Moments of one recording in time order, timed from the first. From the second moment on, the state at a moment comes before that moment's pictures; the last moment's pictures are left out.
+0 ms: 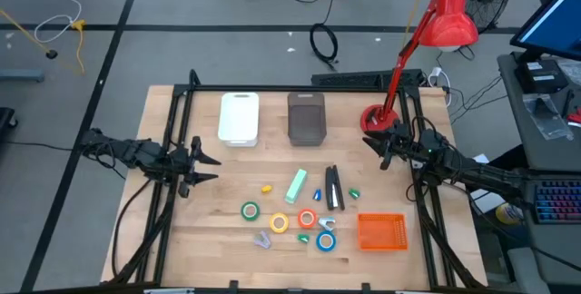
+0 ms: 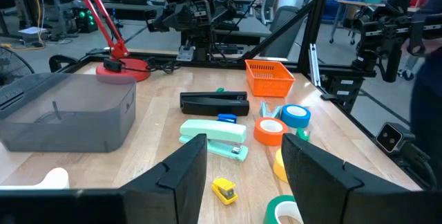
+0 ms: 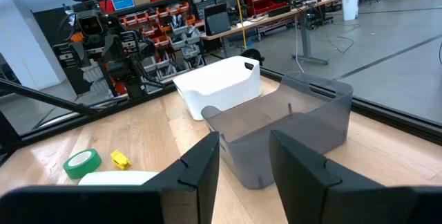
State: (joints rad) left arm -0.32 0.01 0.17 -0.26 -0.21 -0.11; right arm -0.38 0.13 0.02 0.07 -0.03 0.25
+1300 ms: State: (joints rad) left arm -0.32 0.01 0.17 -0.23 -0.24 0.09; right arm -0.38 0.13 0.02 0.16 -0.03 0.61
